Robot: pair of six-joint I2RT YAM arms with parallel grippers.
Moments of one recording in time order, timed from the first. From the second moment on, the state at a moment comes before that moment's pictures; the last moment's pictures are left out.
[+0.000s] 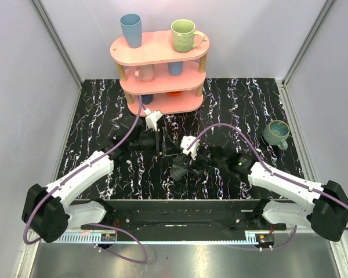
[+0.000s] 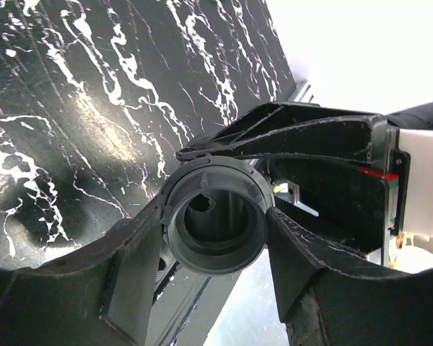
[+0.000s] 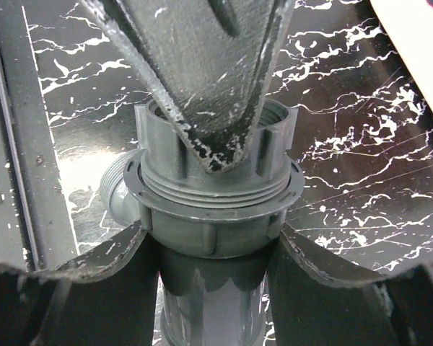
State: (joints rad) left arm -0.60 1.15 0.83 -0.16 0.58 -0.70; right arm 0.88 1.15 0.74 -0.06 -0.26 -0.33
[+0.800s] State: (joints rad) left arm -0.61 1.01 0.73 0.02 1.01 0.13; right arm 0.87 1.06 0.76 -0.08 -0.50 -0.25
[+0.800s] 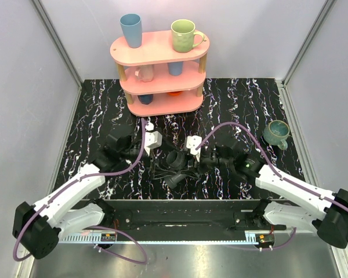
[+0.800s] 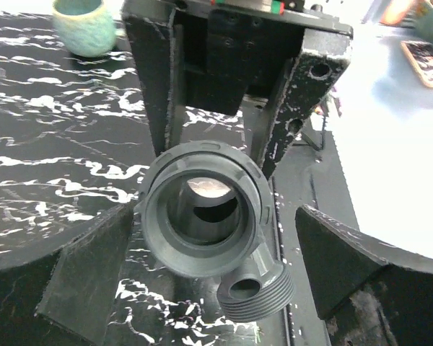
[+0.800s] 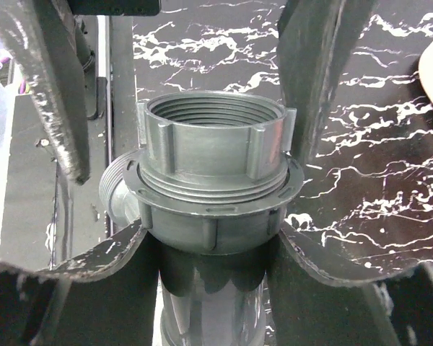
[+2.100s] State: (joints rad) left arm -0.62 1.03 1.02 -0.48 0.32 -1.03; right arm 0.89 1.02 0.69 0.10 -0.23 -0.41
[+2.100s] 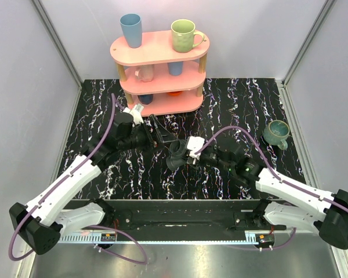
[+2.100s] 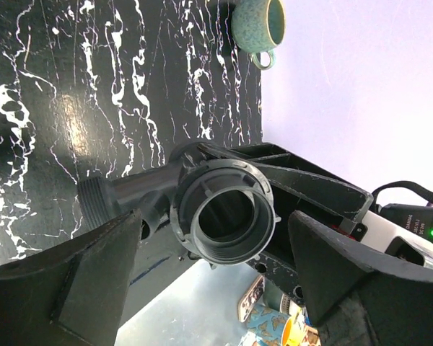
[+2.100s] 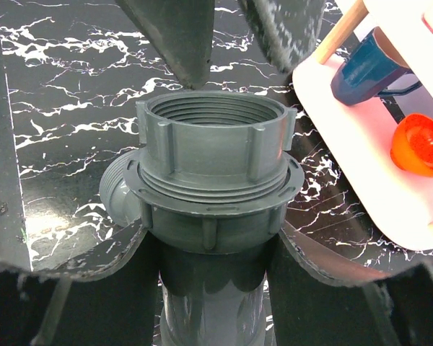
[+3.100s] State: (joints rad) left arm -0.67 0.89 0.79 -0.17 0.60 -0.21; right arm 0.89 1.09 0.74 -0.01 -0.43 -0.36
